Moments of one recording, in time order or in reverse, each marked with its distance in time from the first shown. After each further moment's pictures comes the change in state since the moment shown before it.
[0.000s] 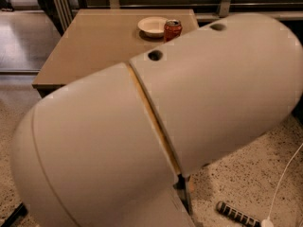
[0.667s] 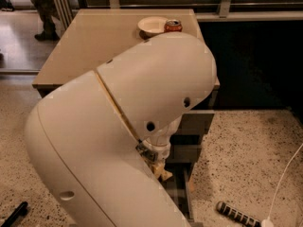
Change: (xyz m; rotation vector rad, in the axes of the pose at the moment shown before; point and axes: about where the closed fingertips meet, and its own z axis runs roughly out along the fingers) arm -0.004 -0.003 0.098 0.132 0.078 -0.023
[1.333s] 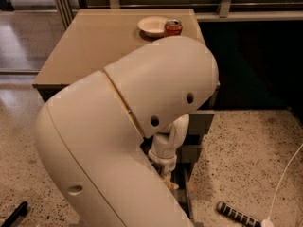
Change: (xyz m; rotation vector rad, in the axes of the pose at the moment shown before) arm -0.003 -0.032 0.034 0.032 0.017 0.019
